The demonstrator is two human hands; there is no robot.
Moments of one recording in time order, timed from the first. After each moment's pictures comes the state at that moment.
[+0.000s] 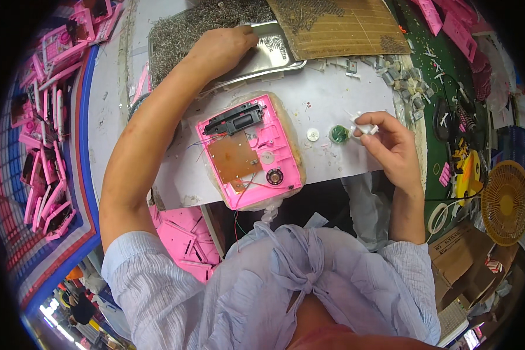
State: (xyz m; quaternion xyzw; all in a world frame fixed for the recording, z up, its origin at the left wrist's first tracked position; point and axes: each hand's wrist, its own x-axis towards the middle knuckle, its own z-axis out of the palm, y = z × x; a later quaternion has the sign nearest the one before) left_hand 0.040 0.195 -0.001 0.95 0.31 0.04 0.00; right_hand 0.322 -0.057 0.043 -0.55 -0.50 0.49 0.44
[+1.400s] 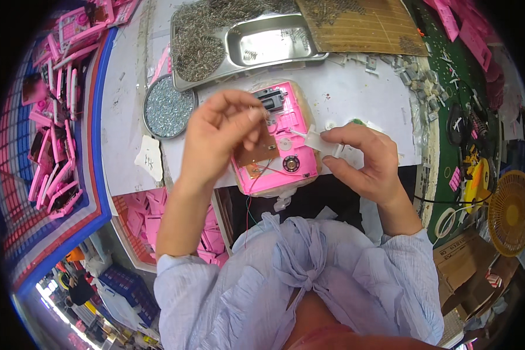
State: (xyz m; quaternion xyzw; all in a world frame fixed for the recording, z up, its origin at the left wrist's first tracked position) left_hand -0.005 0.010 0.051 0.42 0.41 0.41 0.70; right_hand 0.254 -0.049 0.050 -0.39 -0.73 0.31 0.47
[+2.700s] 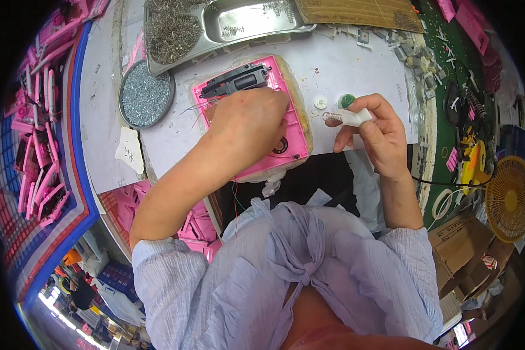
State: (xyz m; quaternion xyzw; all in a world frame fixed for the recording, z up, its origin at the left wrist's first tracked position) left_hand 0.041 0.007 0.035 0.88 0.40 0.03 0.24; right_hand 0.290 -0.076 0.016 -0.38 -0.44 0.66 0.49
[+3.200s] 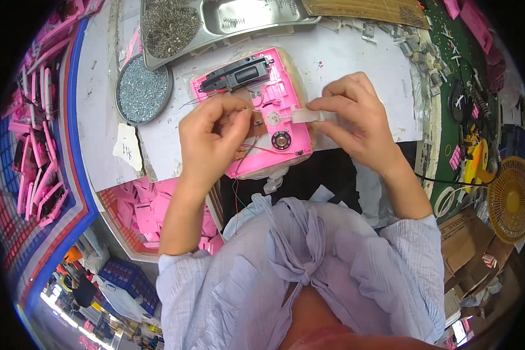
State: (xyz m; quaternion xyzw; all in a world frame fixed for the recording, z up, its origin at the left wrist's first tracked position) left_hand -0.002 -0.026 0.015 0.68 0.51 0.35 0.40; right_hand 0.265 -0.043 0.023 -0.45 -0.79 0.24 0.35
